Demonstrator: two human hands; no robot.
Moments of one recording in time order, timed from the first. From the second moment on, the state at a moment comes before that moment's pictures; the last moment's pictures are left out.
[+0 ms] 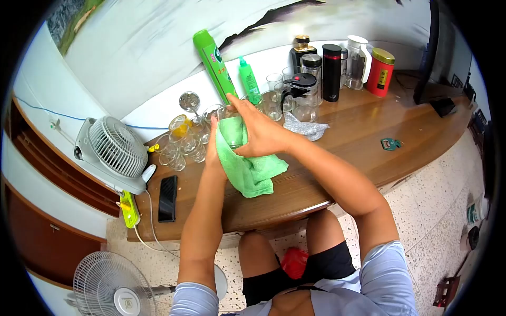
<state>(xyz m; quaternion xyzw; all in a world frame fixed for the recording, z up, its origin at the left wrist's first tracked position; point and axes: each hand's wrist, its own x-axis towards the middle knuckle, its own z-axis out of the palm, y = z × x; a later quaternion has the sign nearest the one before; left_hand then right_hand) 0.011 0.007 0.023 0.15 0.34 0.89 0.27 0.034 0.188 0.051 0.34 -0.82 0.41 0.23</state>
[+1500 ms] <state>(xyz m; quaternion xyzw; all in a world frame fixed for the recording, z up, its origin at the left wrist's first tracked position) 0.033 0.036 -0.001 0.26 0.82 0.50 -0.10 0.044 0.199 0.000 0.28 -0.76 0.38 0.44</state>
